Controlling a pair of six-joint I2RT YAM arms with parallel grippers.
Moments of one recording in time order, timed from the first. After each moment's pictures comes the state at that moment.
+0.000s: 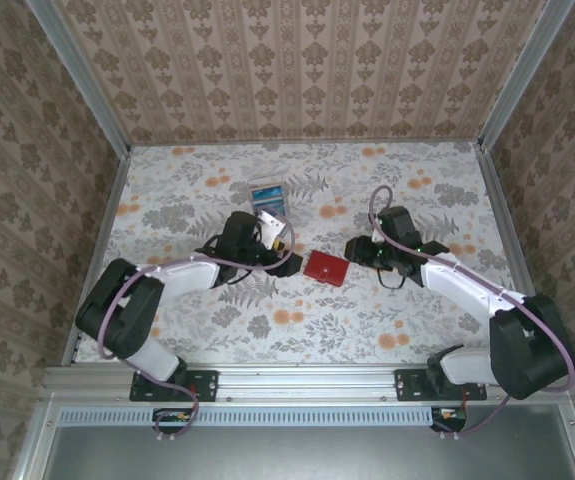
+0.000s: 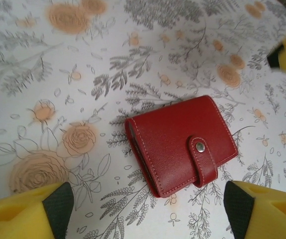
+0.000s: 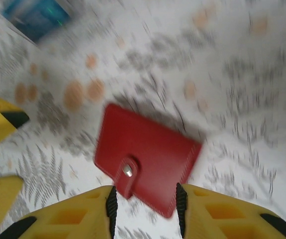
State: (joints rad) left arm -0.62 1.60 0.74 0.17 0.47 -0.12; right arm 0.36 1.33 0.71 -0.27 -0.27 0.65
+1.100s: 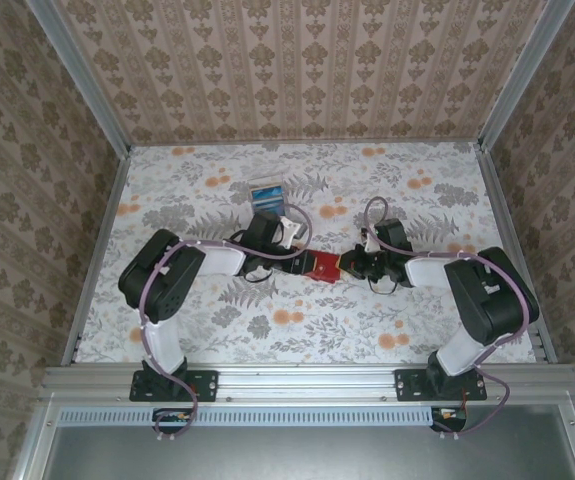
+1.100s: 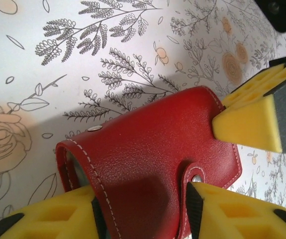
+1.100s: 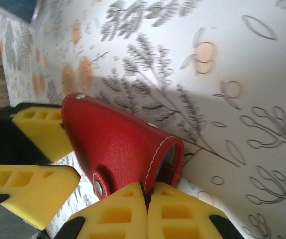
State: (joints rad) left arm -0.66 1.85 0.88 0.19 0.58 -0.35; right arm 0.30 1.62 0.61 0.17 -0.57 0.77
